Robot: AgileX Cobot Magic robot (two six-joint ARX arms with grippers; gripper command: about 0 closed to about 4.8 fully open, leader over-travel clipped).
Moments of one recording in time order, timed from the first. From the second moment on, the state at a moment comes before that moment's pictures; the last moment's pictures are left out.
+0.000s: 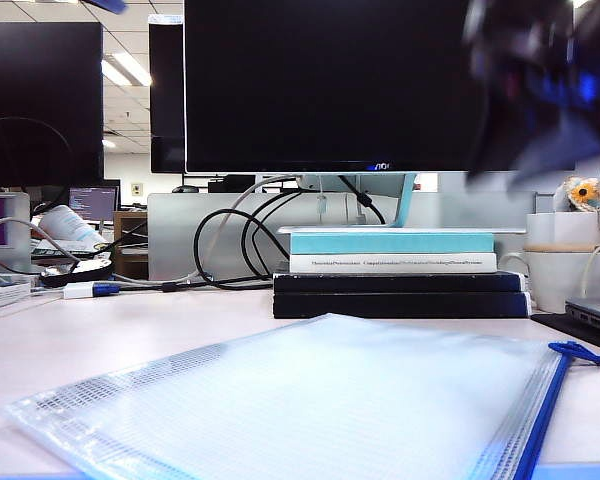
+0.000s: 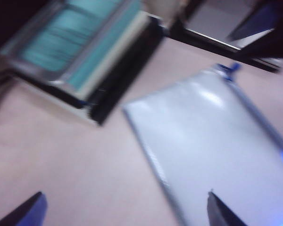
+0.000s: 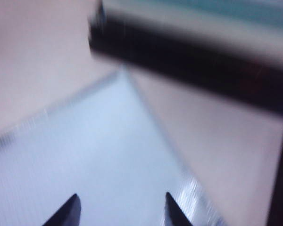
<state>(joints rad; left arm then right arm) -0.32 1.16 1.29 -0.79 0.49 0.53 0.42 1.01 0.70 -0.28 -0.07 0.07</state>
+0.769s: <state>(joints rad) -0.32 0.80 0.72 -0.21 0.21 0.30 0.23 0.45 0.44 0.09 -0.03 0.07</state>
